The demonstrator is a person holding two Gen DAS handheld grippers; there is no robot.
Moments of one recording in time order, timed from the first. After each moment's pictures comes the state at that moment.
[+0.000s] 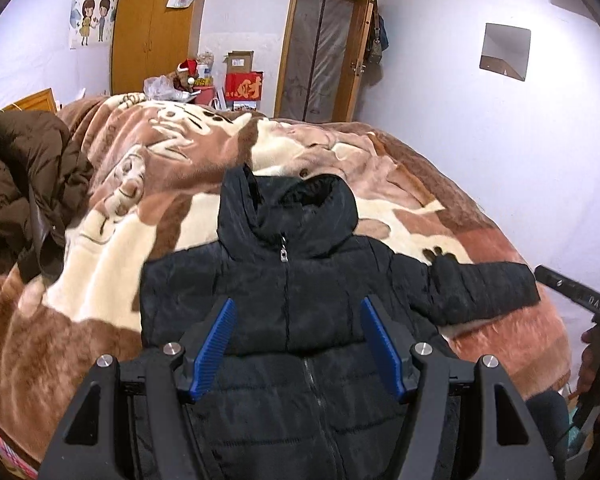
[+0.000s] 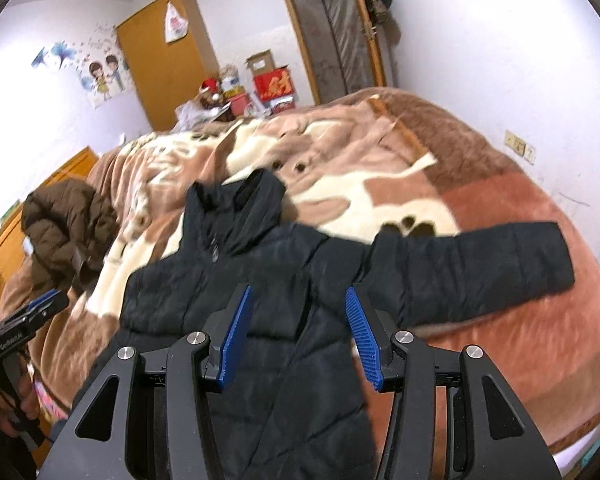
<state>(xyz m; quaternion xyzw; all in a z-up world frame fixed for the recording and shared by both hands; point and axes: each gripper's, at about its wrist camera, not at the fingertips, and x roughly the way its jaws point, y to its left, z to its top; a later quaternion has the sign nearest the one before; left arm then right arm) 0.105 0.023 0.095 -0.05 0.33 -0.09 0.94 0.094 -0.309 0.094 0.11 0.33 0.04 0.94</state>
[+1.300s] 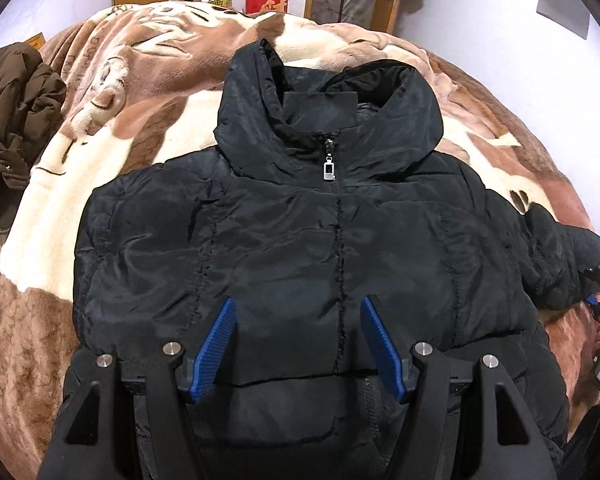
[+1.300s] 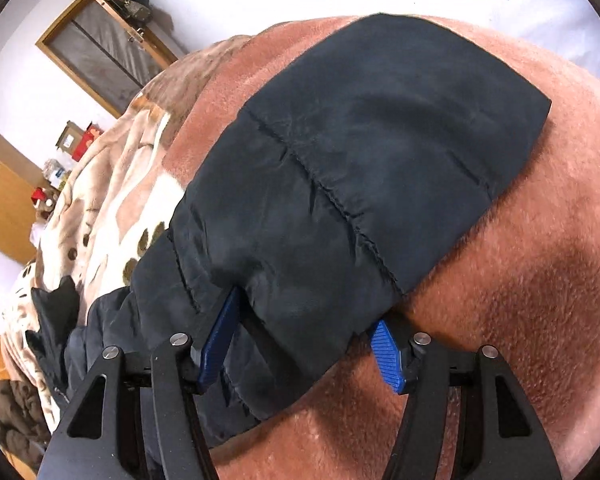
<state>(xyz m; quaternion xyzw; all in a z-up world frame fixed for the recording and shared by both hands) 0.226 0.012 -0.053 -0.04 0.47 -0.05 0.88 0.158 -0.542 -0.087 0.33 0.38 -0.21 0.84</state>
